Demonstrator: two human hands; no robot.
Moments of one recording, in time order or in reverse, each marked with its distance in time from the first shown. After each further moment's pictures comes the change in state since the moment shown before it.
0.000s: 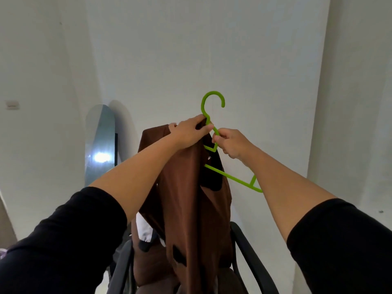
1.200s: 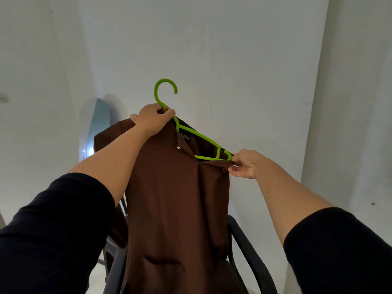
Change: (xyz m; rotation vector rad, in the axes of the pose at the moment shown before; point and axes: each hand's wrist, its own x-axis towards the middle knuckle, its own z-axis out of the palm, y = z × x) left_hand -0.006 -0.056 -0.041 -0.082 0.301 -0.260; right_hand -0.018 0.048 0.007 0.761 0.105 0.720
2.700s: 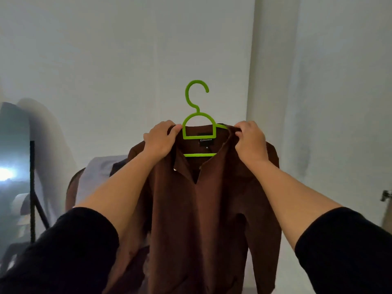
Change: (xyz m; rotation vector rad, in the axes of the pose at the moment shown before) left_hand -0.041 0.066 0.063 -0.211 -0.202 0.356; right_hand -0.093 -0.042 -0.054 -1.137 0.853 -0.976
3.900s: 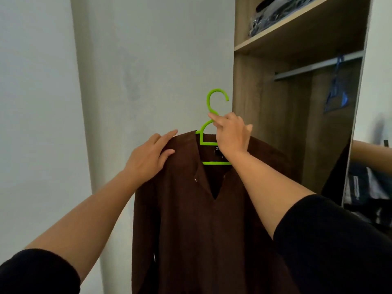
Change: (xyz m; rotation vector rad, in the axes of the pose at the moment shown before) left_hand 0.038 0.327 0.282 -0.232 -0.047 0.766; right_hand 0.069 0.309 -0.228 -0.618 0.274 0.238
